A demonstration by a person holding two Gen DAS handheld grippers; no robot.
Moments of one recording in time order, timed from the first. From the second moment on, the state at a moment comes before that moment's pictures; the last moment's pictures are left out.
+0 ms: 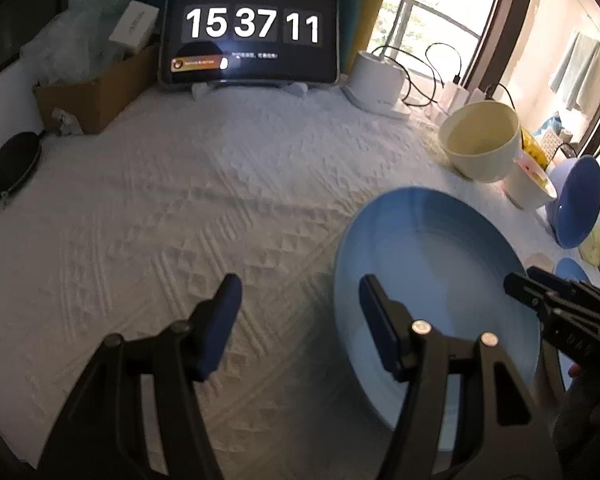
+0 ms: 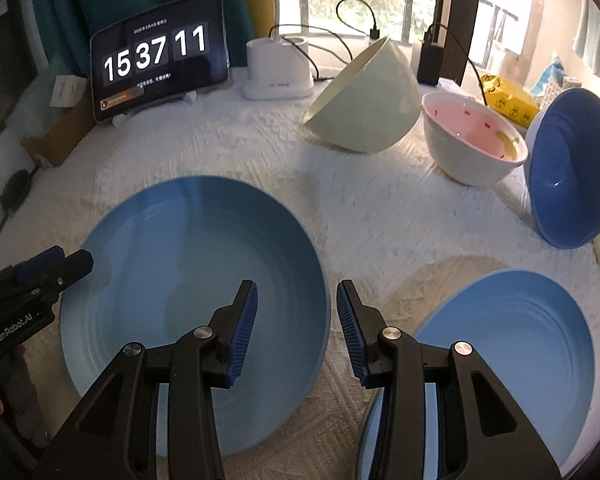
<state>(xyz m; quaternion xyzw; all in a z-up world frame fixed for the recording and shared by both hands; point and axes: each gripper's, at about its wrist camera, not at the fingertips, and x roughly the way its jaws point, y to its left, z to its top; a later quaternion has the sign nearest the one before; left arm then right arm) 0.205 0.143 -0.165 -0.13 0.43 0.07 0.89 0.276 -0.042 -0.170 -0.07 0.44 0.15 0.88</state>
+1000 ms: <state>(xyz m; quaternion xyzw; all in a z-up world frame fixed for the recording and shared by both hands) 0.196 0.114 -0.160 -0.08 0.41 0.04 0.91 0.266 -0.038 -0.170 -0.08 0.42 0.16 0.89</state>
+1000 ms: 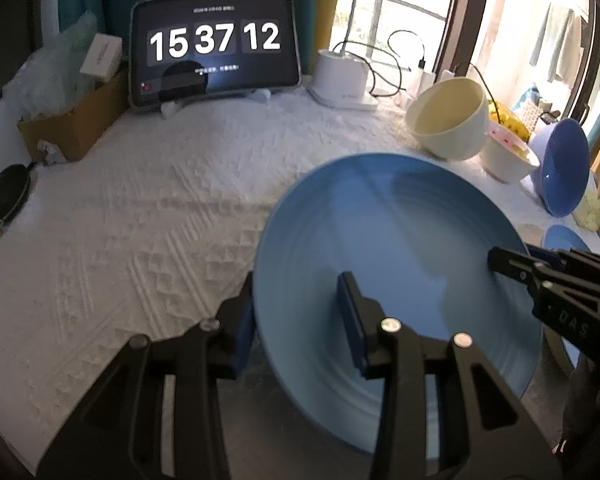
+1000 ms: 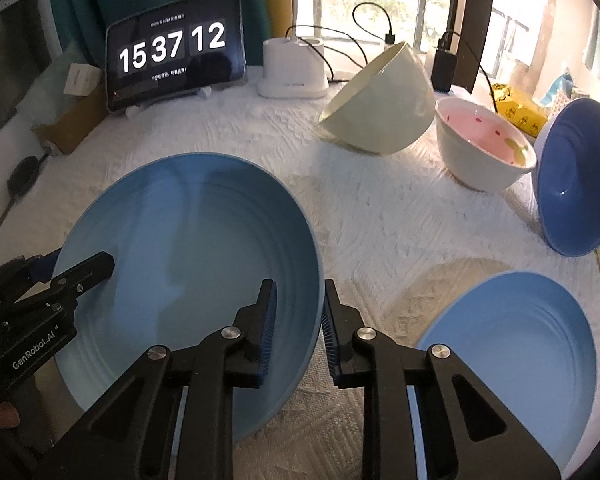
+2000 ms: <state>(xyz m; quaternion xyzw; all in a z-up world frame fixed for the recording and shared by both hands) 0.169 0.054 -0.100 -0.05 0.36 0.01 0.93 0.231 -0.103 -0.127 -0.03 0.36 0.16 0.92</state>
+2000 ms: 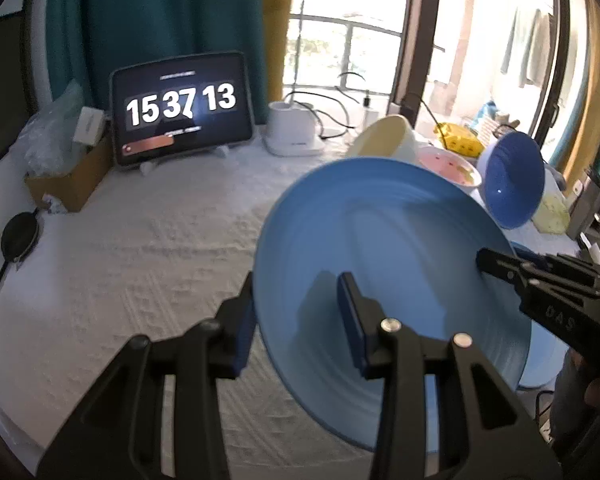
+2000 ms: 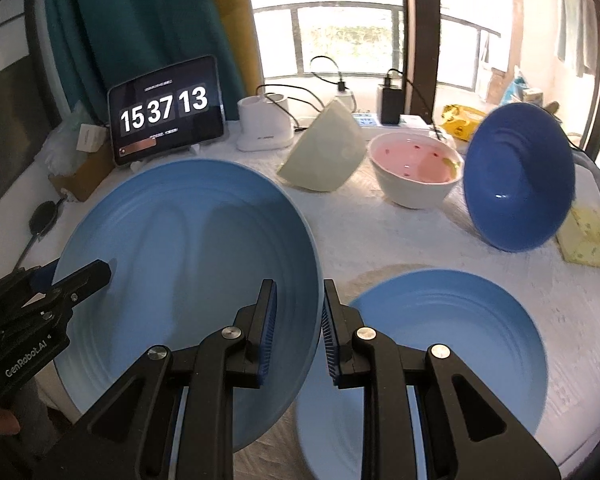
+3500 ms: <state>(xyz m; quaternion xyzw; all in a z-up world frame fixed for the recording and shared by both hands) 0.194 -0.130 -0.131 0.05 0.42 -0.10 0.90 0.211 -0.292 -0.156 0.06 0.37 0.05 0.93</state>
